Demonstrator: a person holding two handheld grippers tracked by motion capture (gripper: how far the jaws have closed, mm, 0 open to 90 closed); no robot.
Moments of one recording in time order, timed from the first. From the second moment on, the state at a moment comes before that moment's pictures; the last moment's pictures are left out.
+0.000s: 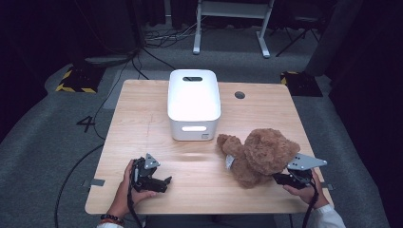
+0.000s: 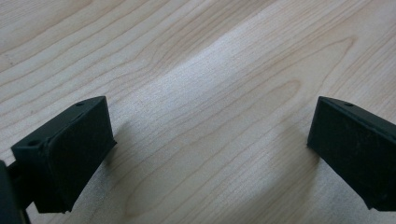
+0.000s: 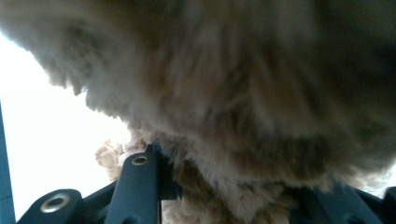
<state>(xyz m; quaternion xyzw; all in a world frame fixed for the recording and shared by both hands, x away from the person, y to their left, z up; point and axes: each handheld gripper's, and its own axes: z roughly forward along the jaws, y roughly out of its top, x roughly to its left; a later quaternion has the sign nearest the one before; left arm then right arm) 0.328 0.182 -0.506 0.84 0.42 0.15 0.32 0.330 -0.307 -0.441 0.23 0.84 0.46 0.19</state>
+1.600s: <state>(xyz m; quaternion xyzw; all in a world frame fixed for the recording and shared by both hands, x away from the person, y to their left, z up) 0.363 0.176 -0.435 0.76 0.44 0.20 0.42 0.357 -0.345 -0.451 0.36 0.78 0.44 0.26</state>
